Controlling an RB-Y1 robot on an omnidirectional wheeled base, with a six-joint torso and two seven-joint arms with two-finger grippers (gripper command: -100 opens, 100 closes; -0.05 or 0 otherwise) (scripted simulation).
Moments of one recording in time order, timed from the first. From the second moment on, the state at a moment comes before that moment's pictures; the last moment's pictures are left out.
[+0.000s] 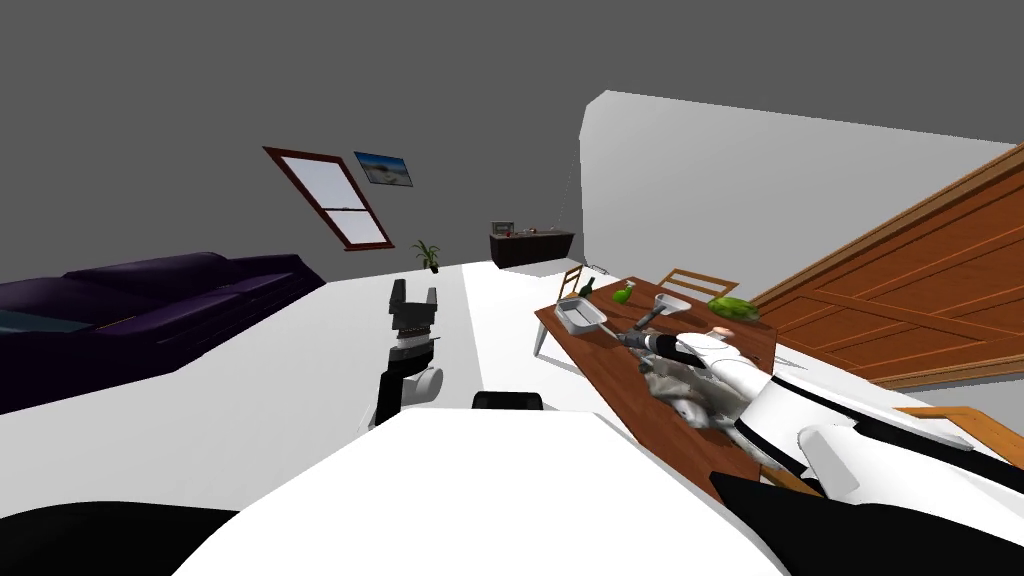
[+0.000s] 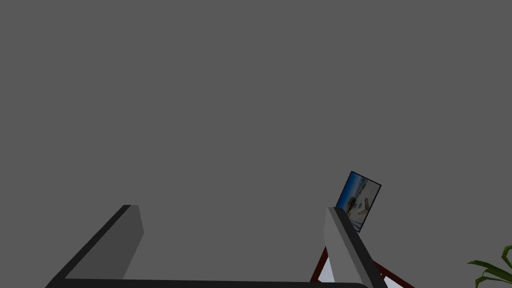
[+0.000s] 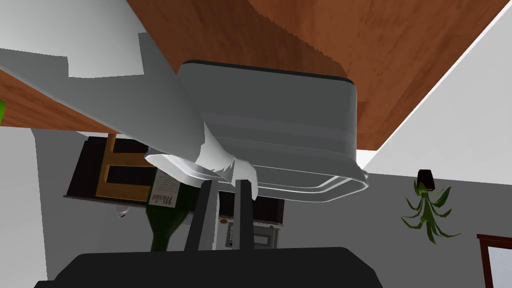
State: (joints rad) left arm 0.46 -0.03 -0.02 -2.26 0.03 -0.49 0.11; right arm -0.43 -1.16 0.77 -0.51 0.66 -0.70 -0.05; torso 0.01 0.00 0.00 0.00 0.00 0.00
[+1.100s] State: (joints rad) left arm 0.46 -0.03 -0.02 -2.26 0.03 -0.49 0.11; right arm -0.46 -1.32 0.83 -0.57 0.66 -0.86 -0.17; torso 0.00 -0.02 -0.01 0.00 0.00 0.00
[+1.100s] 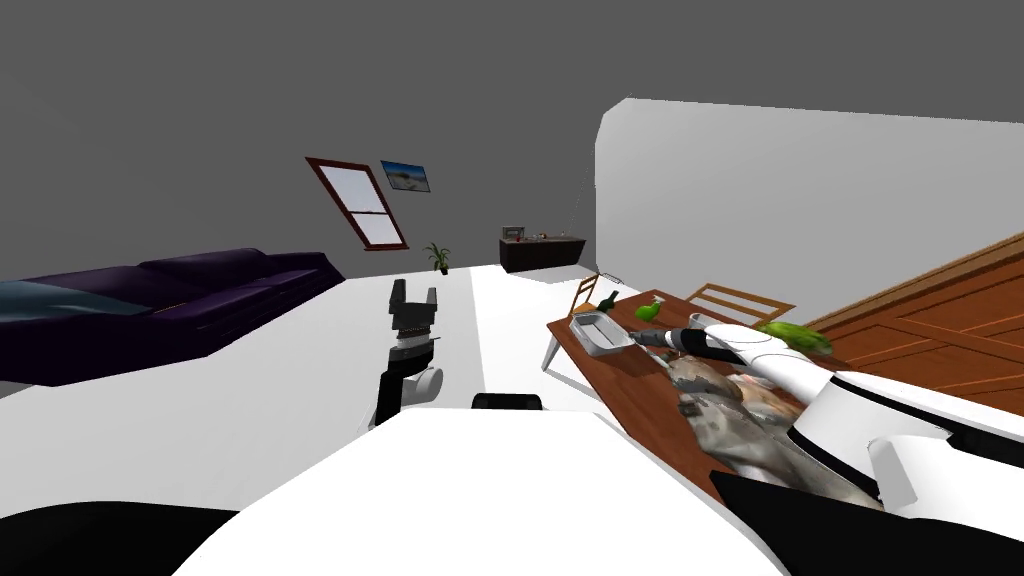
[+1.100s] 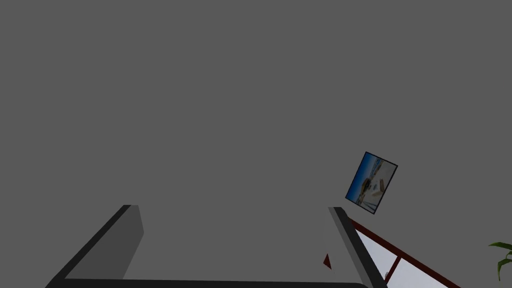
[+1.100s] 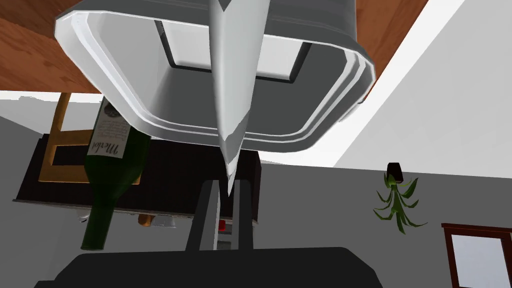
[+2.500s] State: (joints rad) left arm 0.46 -0.03 -0.02 -2.26 0.03 -0.49 0.11; right arm -0.43 -1.39 0.85 -0.58 0.64 -1.00 -0.21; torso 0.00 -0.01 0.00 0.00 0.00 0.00
